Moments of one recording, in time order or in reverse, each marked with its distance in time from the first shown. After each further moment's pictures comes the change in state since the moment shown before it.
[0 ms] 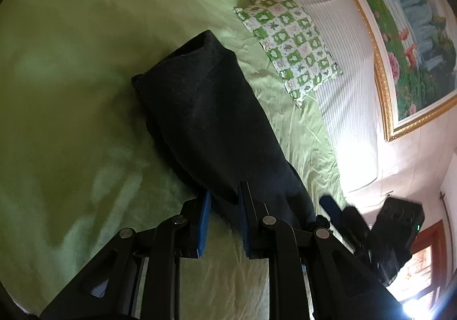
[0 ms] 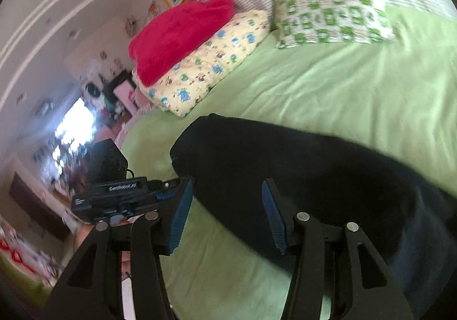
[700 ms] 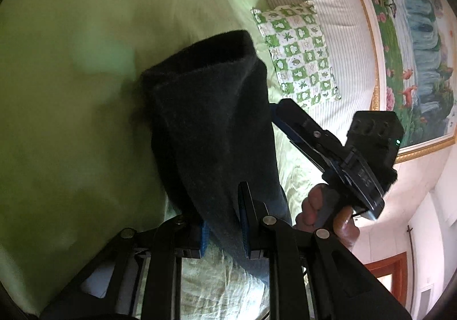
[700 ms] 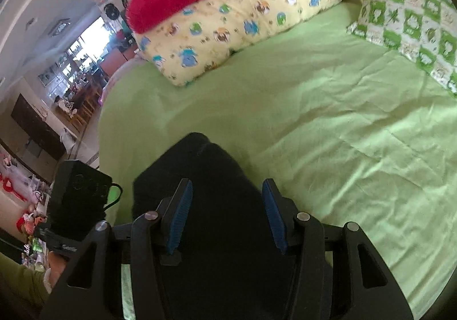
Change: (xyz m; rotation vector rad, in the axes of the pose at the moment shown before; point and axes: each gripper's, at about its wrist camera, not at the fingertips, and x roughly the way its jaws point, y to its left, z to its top) left arm 0.029 0.024 0.021 -0.172 0.012 -0.113; right arm 0.157 -0.001 0.097 -0.227 0.331 0.062
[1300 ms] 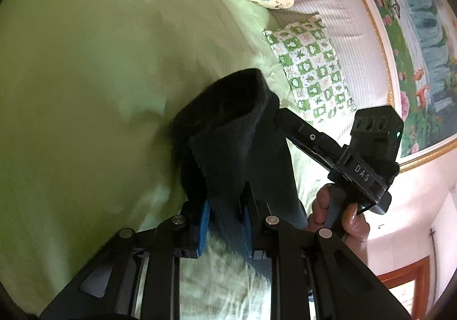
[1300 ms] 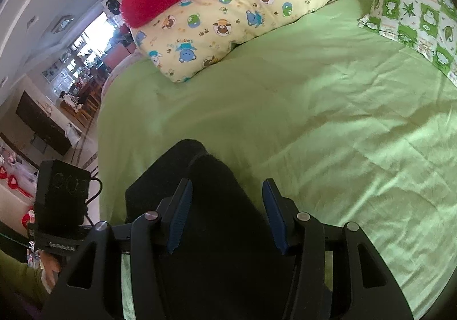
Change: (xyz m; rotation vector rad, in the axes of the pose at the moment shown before) left arm -0.015 -0.001 0.016 0.050 -0.083 0.118; right arm 0.023 -0.001 0.015 -0.014 0.038 0.032
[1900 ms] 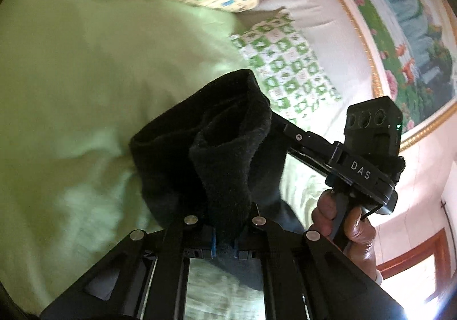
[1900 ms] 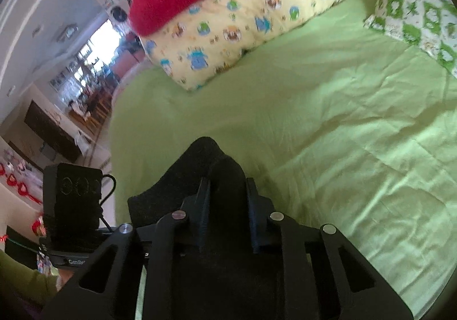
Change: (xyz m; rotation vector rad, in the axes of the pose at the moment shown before) left arm -0.006 -0.038 -0.007 0.156 -0.058 -0.025; right arm -0.024 0.009 -0.002 0.047 -0.069 0.066
